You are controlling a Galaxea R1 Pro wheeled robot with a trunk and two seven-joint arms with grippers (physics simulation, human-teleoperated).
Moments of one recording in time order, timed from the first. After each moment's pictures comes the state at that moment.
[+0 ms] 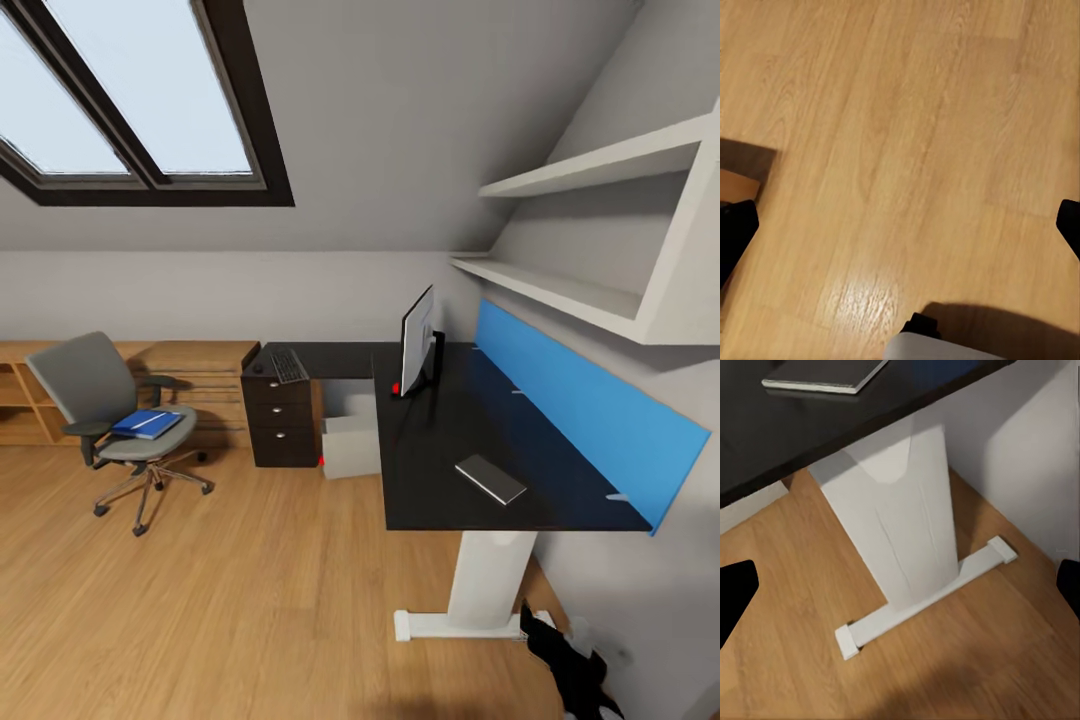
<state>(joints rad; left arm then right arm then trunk) 0.03 -0.02 -0.38 -0.80 0.34 -0.01 0.60 -0.11 -0.09 -0.06 -1.01 -0.46 -0.08 -0.21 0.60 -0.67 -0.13</state>
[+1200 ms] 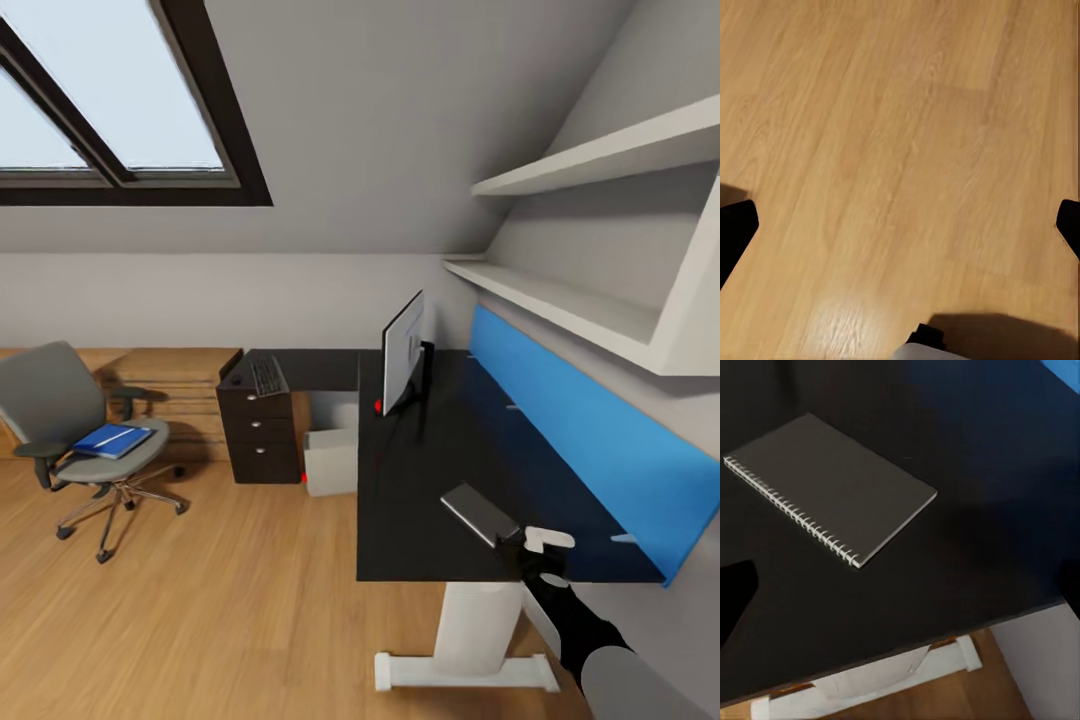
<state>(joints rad) 0.03 -0.01 -0.37 -0.75 0.33 -0.10 0.60 -0.62 -0.12 0.01 -0.44 -0.16 -0.03 -0.19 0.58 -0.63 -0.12</state>
